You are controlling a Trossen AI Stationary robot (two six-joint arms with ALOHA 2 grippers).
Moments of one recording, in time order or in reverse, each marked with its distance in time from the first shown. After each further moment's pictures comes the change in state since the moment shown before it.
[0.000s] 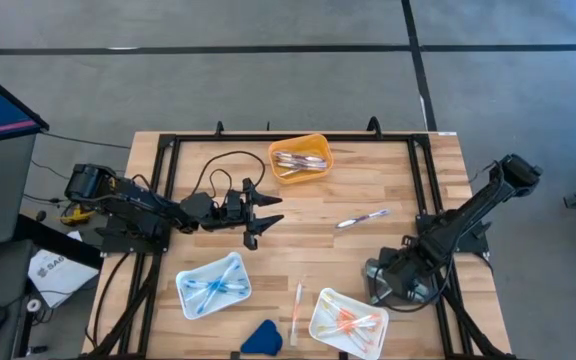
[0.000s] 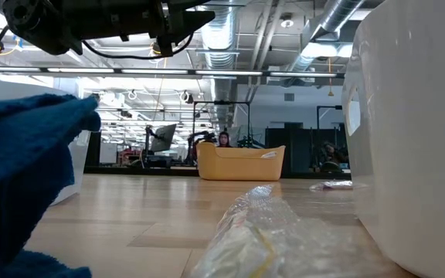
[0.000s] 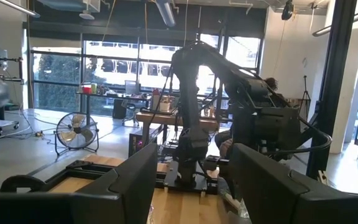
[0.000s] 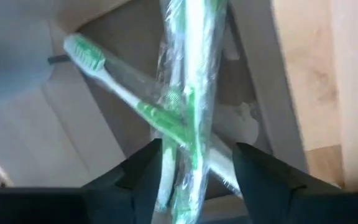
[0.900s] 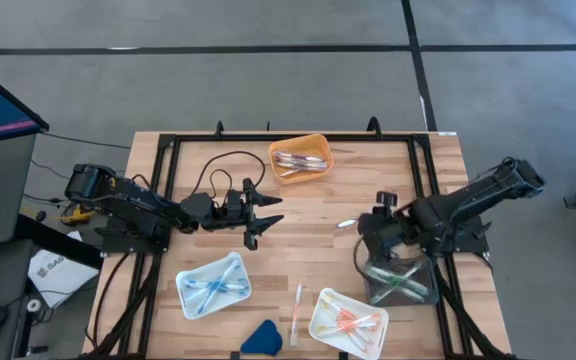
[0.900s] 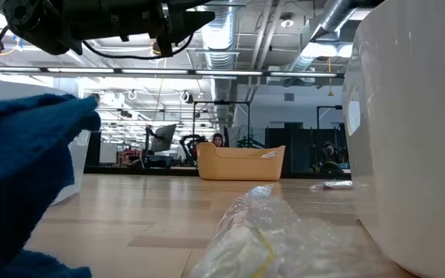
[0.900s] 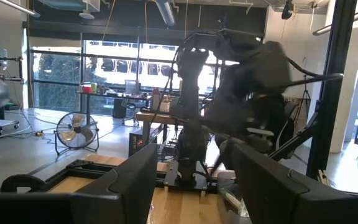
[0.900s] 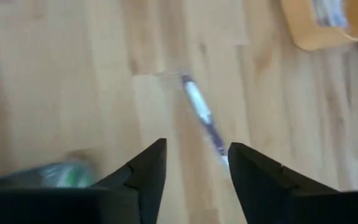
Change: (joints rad) left arm 0.000 0.000 0.000 -0.003 0.000 0.000; right arm -0.295 0.000 0.329 -0.190 0.488 -0.571
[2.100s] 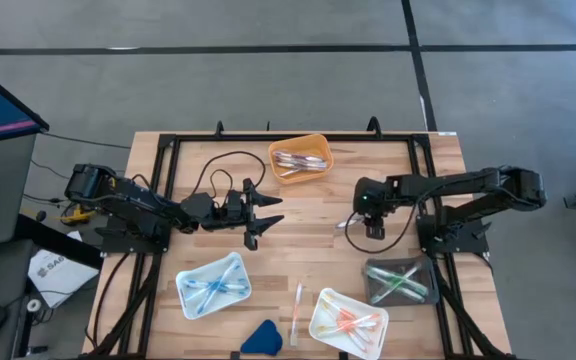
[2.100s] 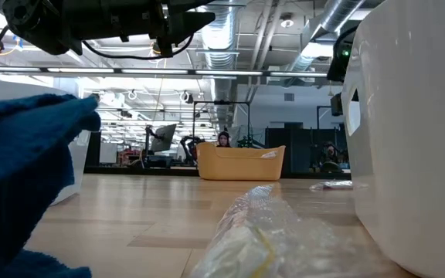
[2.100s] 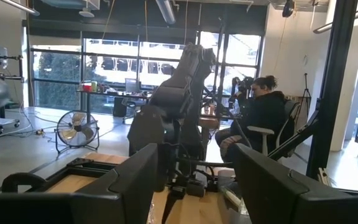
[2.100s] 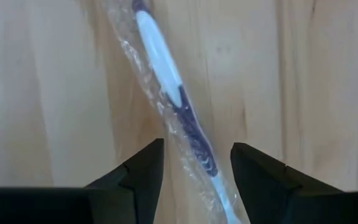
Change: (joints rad) left arm 0.000 0.000 0.000 -0.007 -0.001 0.000; right arm -0.627 0.006 -0.483 0.550 -0.435 -0.579
